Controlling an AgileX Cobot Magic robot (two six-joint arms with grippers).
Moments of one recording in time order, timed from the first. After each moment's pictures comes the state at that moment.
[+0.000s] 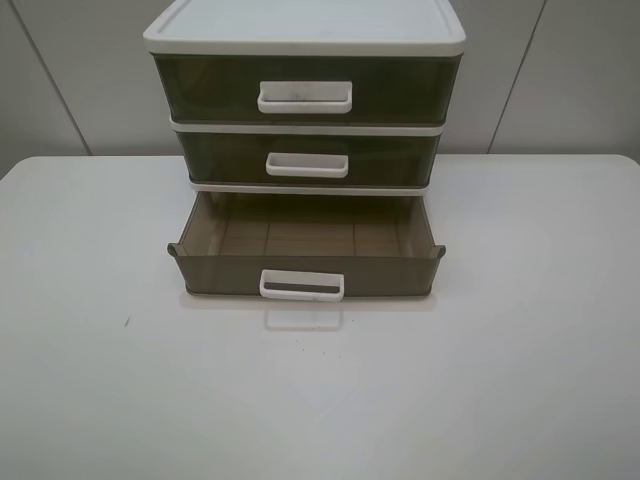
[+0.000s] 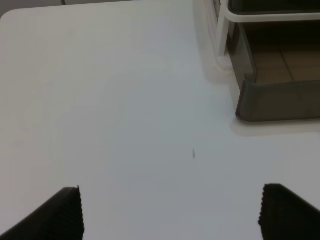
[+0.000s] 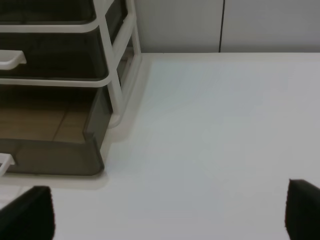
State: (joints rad) left arm 0.04 0.00 -0.50 -0.08 1.06 0.11; right arm 0.04 0.00 -0.52 0.01 1.06 0.02
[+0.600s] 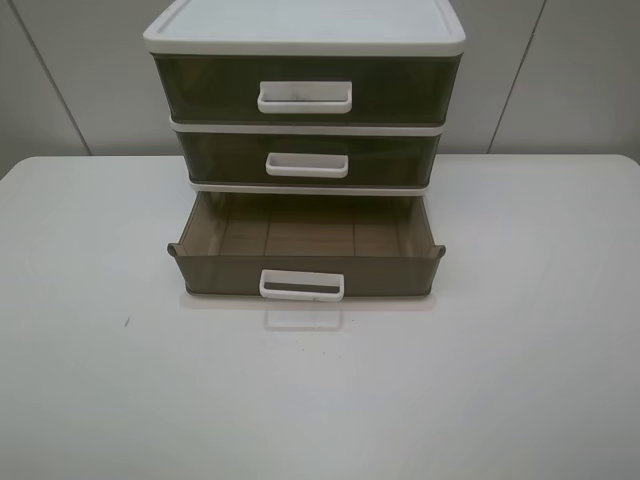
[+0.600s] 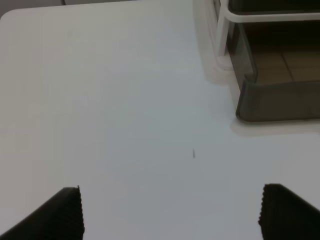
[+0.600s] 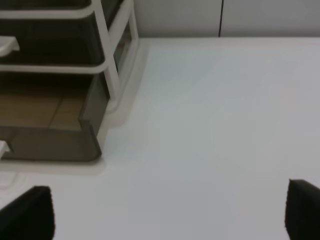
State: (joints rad) left arm 0.04 0.00 -0.50 -0.08 1.06 0.11; right arm 0.04 0.10 -0.52 0.00 1.06 0.02
